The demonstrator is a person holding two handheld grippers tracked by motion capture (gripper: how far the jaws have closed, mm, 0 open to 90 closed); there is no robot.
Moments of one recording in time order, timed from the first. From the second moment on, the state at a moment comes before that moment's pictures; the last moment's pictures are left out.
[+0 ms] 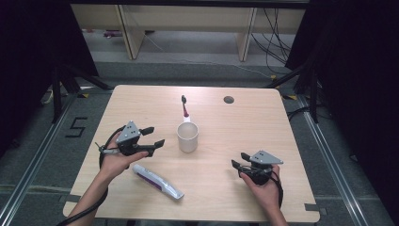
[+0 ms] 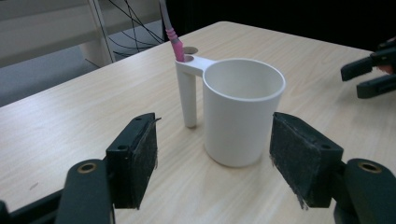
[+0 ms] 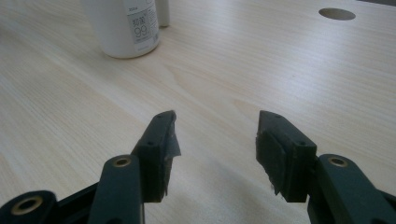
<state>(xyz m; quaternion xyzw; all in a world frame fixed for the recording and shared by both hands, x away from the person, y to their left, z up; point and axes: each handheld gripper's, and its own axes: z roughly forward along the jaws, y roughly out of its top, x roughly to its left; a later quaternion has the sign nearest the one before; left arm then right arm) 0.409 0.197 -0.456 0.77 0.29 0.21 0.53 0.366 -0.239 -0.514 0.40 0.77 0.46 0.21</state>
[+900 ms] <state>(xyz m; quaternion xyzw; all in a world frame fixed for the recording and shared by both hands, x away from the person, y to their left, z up) 0.378 0.208 -0.453 0.80 0.23 0.21 0.52 0.367 -0.239 -0.514 0.39 0.77 0.46 0.21</state>
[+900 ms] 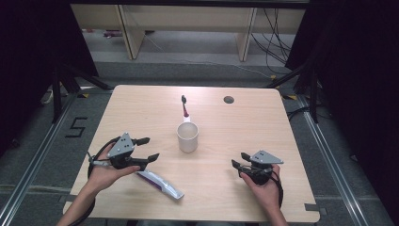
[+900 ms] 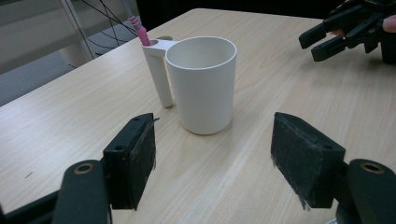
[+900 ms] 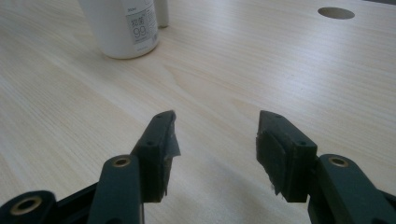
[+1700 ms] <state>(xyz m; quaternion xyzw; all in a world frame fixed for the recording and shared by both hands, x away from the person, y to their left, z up) 0.370 0.194 -0.440 0.88 0.12 0.16 0.42 0.369 -0.240 -0.514 0.39 0.77 0.46 0.22</state>
